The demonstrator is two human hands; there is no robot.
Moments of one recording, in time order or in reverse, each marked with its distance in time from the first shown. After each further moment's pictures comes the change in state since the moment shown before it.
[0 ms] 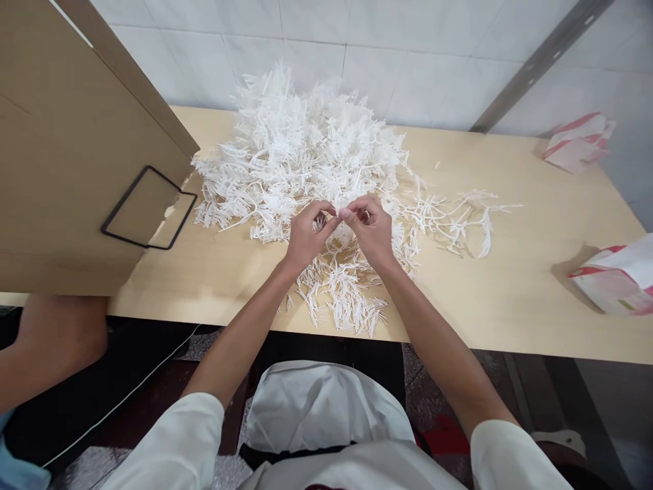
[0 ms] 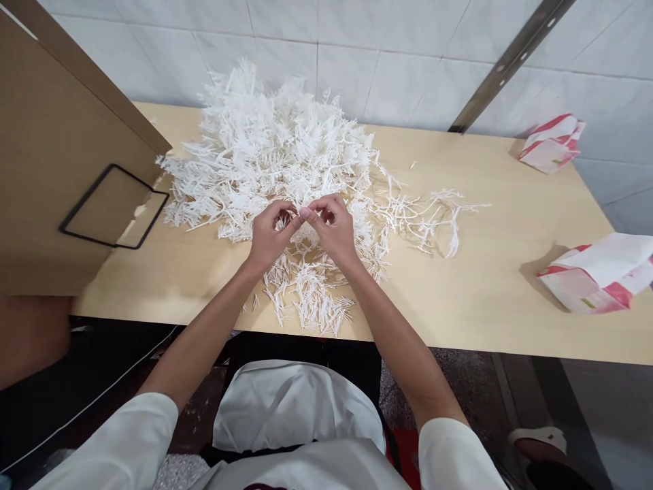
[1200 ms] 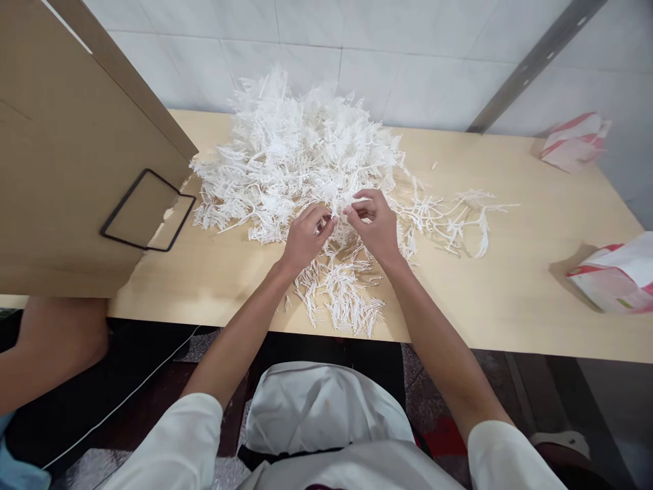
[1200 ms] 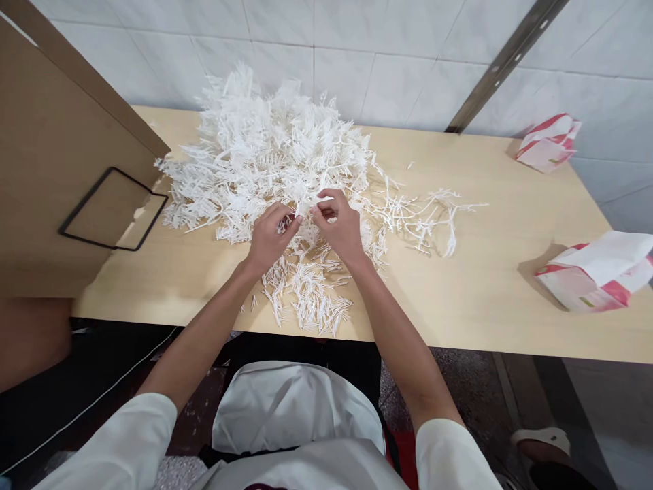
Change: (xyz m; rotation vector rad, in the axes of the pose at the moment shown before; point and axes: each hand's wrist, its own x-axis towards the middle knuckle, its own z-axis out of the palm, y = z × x) left_hand -0.002 -0.004 0.001 0.276 -0.074 0.172; right_hand 0.008 0.012 -0.015 -0.126 -0.043 0.000
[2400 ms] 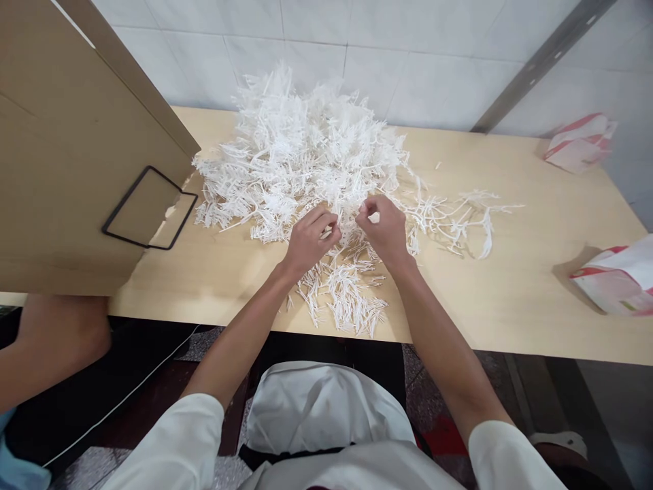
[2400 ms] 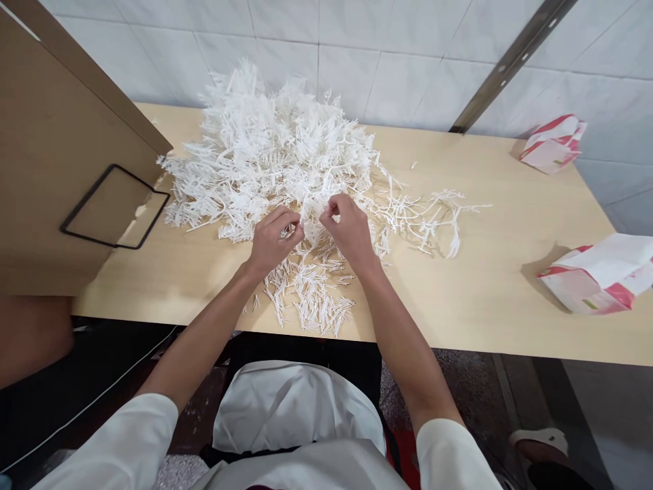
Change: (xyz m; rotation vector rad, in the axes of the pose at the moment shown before) left_hand -0.003 0.001 0.000 0.058 0.066 0.127; right_hand -0.001 0.005 -0.008 -0.340 0.037 -0.192
